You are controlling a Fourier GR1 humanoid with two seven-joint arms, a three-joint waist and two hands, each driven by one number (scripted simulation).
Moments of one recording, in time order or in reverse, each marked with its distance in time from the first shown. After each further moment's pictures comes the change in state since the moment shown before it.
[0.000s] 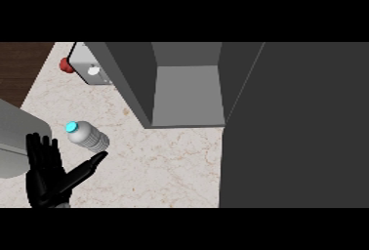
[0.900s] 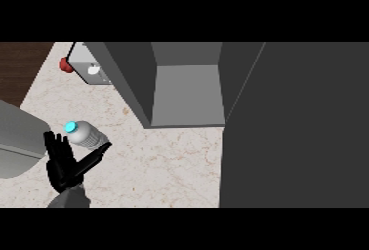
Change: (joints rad) left arm -0.284 0.038 0.213 0.638 0.102 -0.162 -0.356; right arm 0.092 0.001 -0.045 0.002 0.001 0.054 -0.106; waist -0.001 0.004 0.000
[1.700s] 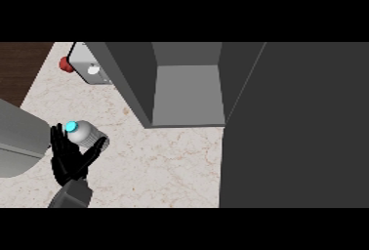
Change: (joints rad) left arm -0.160 0.050 0.105 0.329 0.107 -0.299 -0.198; right arm 0.027 -0.001 -0.076 0.017 -0.010 0.044 -0.060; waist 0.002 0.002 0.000
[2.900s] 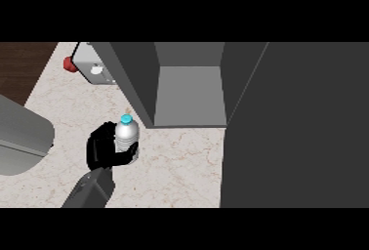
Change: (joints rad) left arm -0.094 -0.055 -0.198 0.066 -0.149 -0.169 -0.082; right arm 0.022 0.004 0.000 0.005 -0.007 0.005 -0.020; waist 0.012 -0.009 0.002
